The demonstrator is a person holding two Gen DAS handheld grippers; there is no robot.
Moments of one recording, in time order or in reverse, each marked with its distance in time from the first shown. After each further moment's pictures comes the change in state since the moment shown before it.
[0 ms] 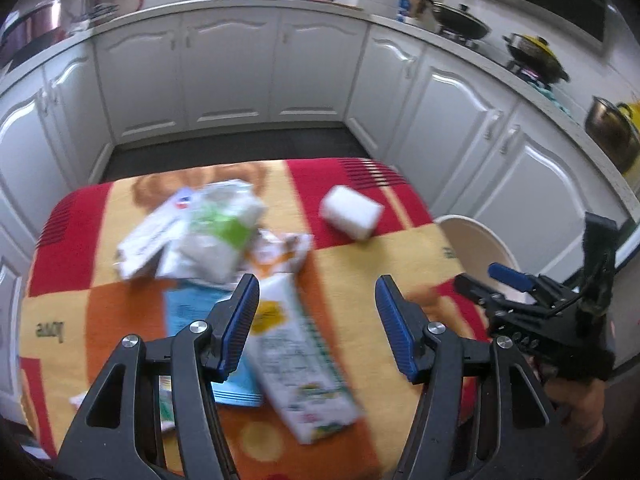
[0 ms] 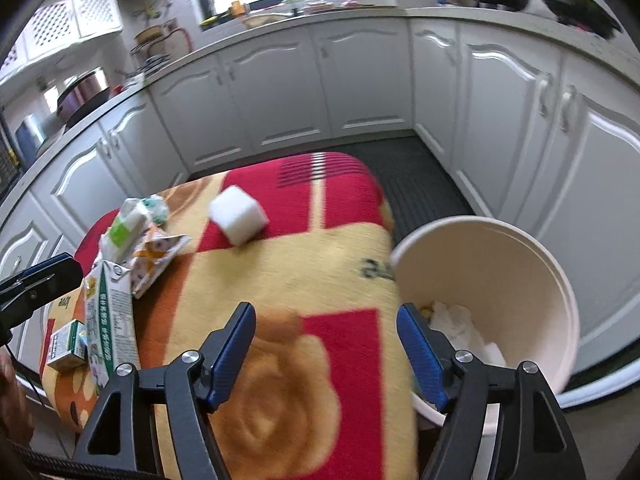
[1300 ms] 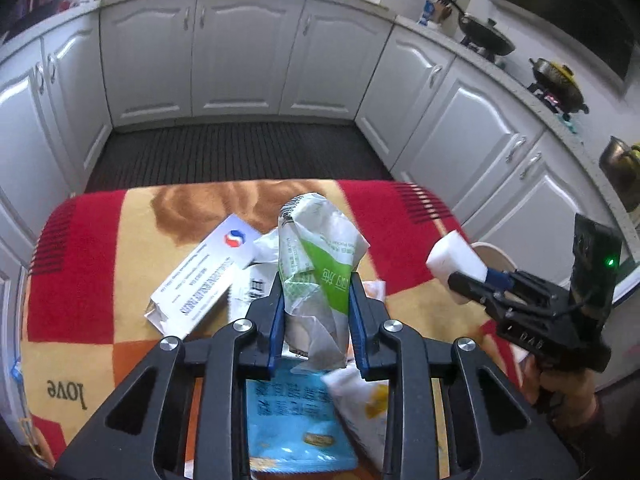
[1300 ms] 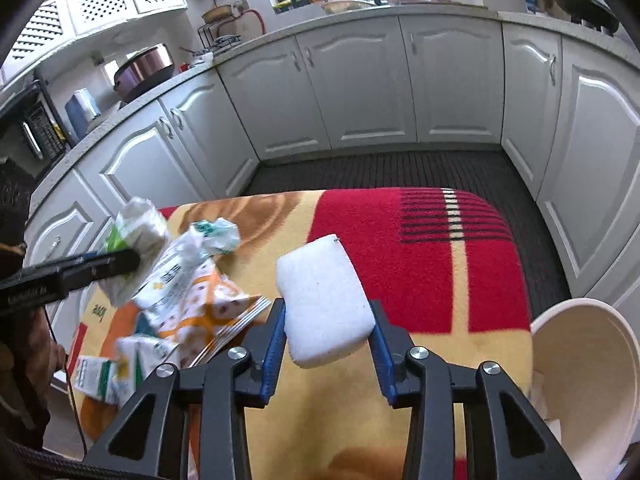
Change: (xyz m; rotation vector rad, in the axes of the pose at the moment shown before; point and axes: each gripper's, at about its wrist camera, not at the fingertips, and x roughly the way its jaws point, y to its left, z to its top) left arm 0.025 0.075 0.045 -0.056 0.032 -0.066; right arm 0.071 0.063 0.056 -0.130 0.018 0.225
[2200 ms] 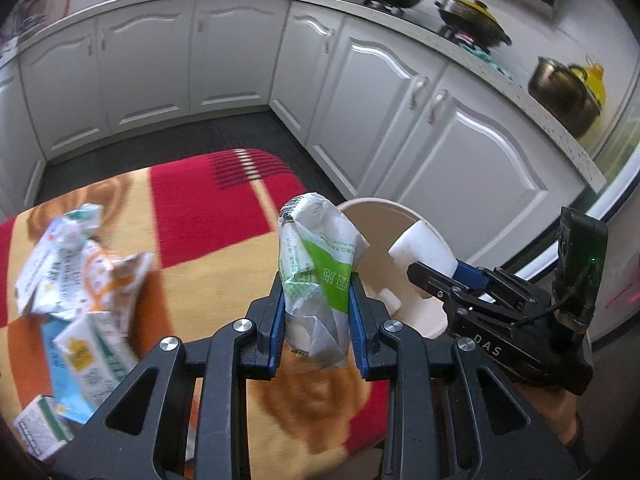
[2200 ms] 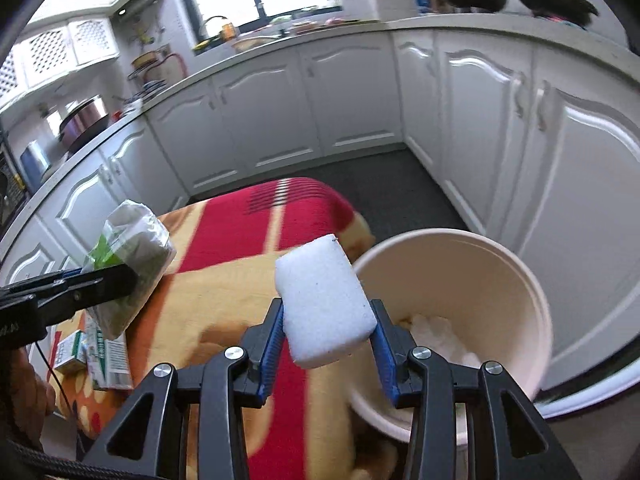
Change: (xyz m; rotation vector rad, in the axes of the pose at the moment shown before) left arm 0.023 -0.201 -0.037 0.184 0.057 -0.139; right arm -0.130 -0.100 -0.082 0.187 -0.097 -0.227
